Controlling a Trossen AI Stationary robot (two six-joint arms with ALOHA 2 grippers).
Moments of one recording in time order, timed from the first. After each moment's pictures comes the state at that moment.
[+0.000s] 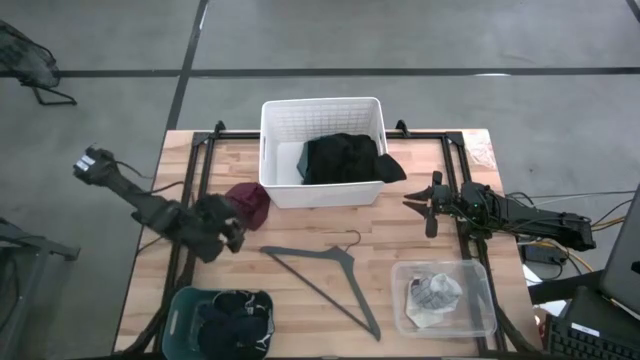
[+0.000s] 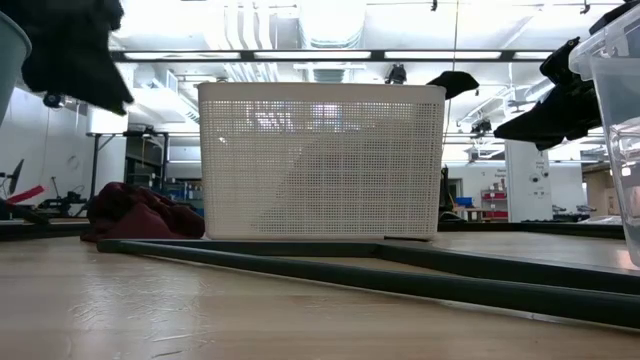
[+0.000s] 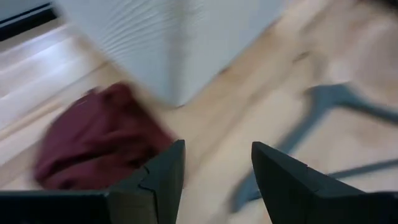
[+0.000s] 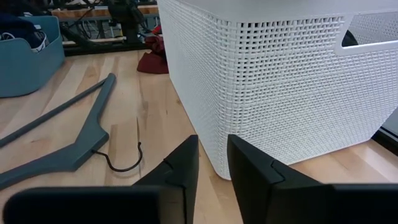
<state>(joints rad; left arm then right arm) -0.60 0.87 0.73 -0.96 -0.76 -1.23 -0.21 0.11 0.08 -0.20 0.03 0.05</state>
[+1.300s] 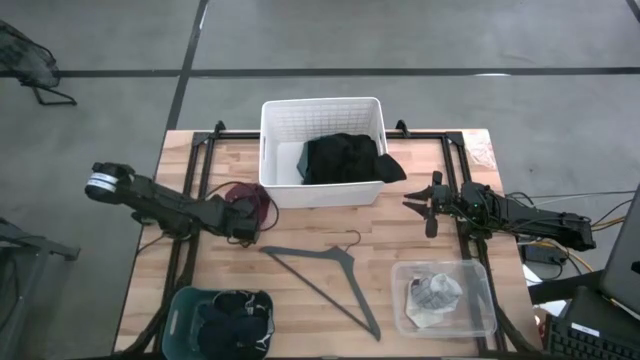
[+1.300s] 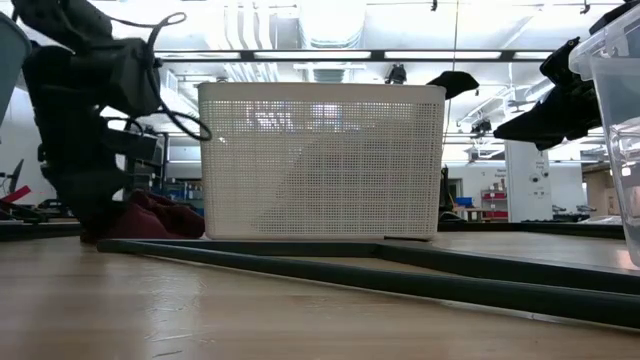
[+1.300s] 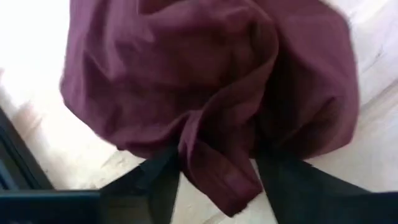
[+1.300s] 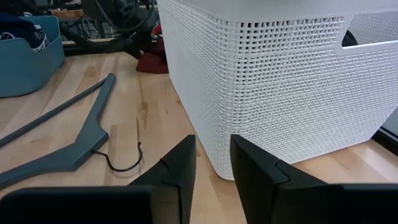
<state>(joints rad) -0.16 1.28 0.55 -0.82 -0.41 -0.96 -0.21 0.11 0.08 -0.20 0.03 0.05</state>
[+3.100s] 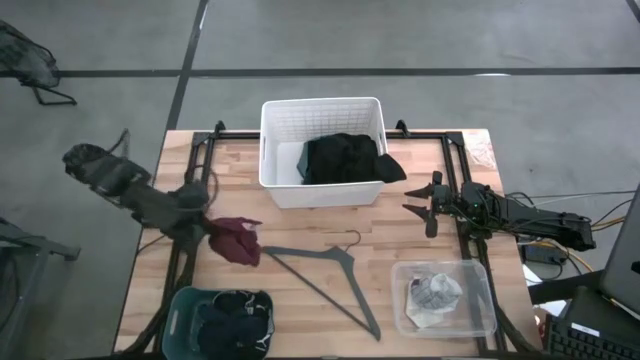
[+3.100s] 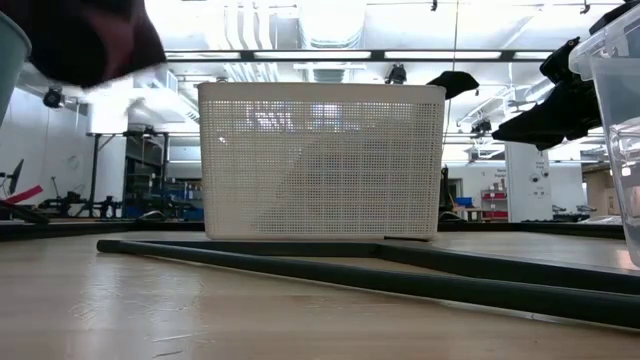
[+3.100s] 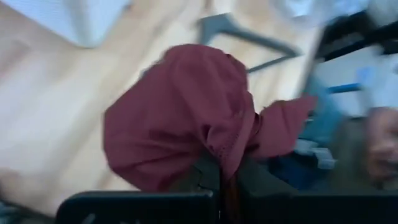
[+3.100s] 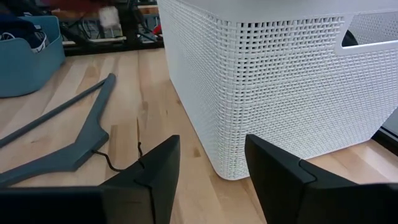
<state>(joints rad) -0.51 0.90 1.35 -1.36 -0.20 -1.06 -0.21 0.11 0.08 -0.20 0.03 0.05</state>
